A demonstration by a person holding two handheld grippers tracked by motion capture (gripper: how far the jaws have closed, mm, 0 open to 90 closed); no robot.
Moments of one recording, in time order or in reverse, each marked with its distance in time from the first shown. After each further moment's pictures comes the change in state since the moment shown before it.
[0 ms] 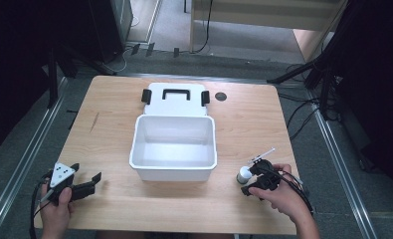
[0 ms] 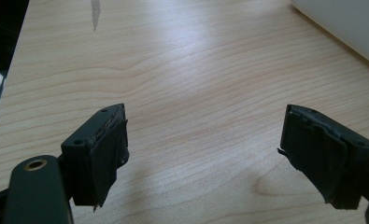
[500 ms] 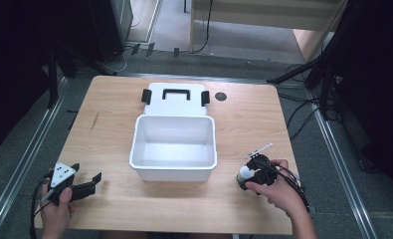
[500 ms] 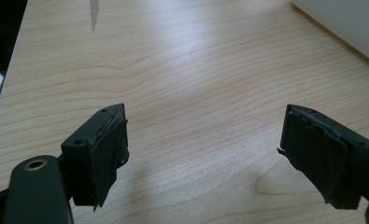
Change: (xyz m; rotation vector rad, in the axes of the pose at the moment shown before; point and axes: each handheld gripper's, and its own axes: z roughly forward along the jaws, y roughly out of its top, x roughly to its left) left arm 0.000 0.000 0.000 0.009 0.002 0.011; right arm 0.004 0.014 -0.004 -0.023 -0.024 0.007
